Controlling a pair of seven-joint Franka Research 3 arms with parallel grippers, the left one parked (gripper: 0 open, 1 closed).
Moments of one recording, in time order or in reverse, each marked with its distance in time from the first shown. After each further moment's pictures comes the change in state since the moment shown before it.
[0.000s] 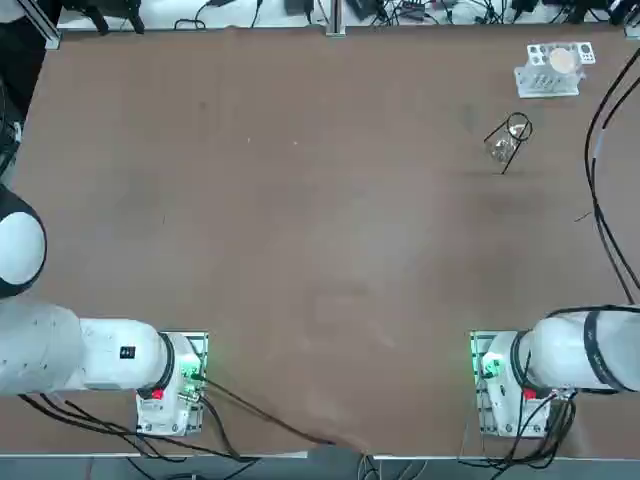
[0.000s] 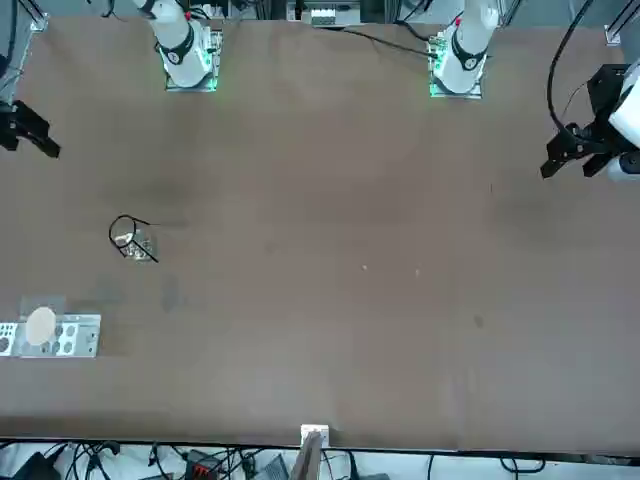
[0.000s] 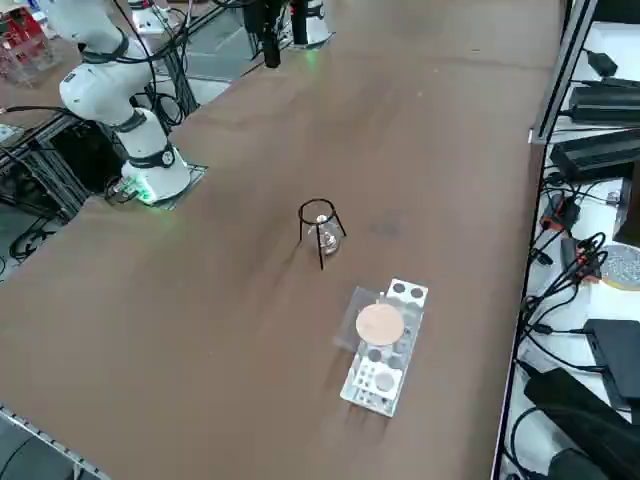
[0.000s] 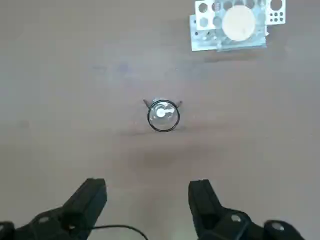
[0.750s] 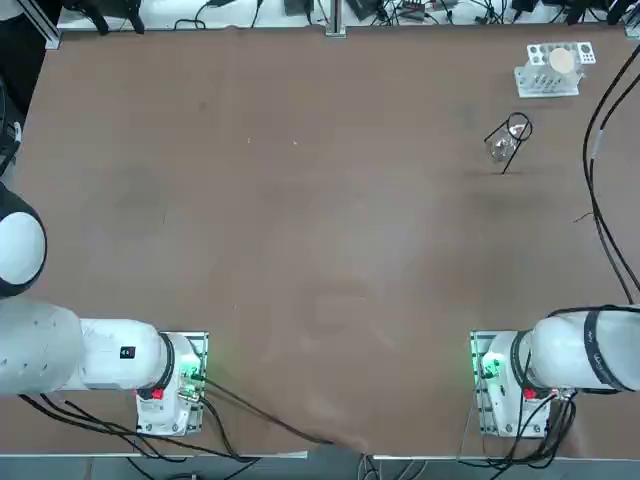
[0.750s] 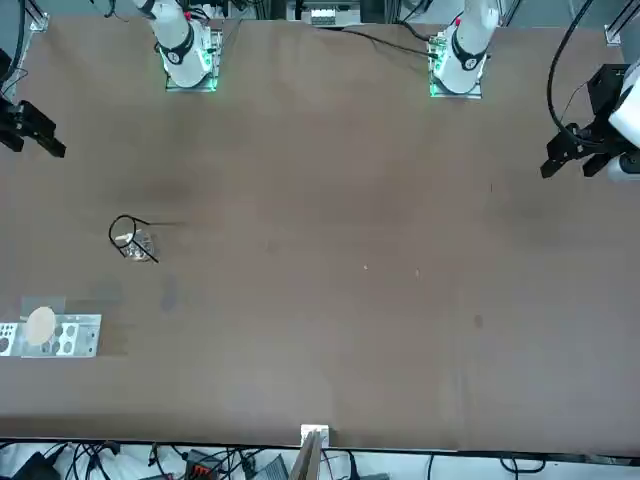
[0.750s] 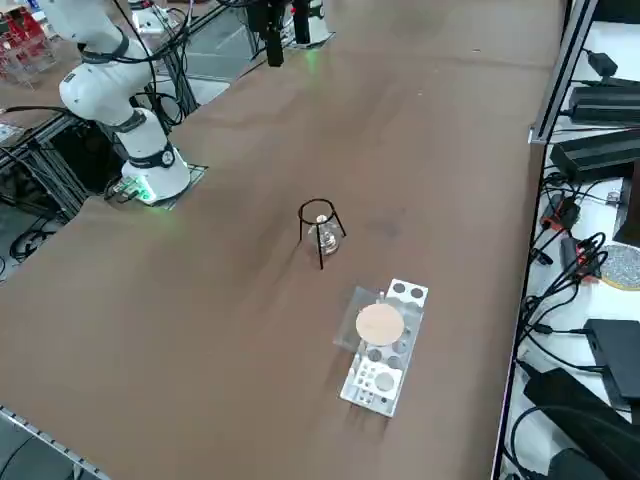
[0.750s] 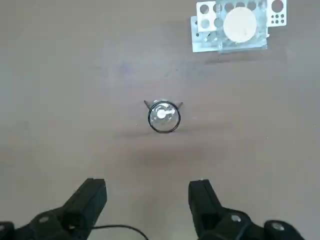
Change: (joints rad) arm -0.005 0.008 -0.001 0.000 -0.003 0.017 -0.002
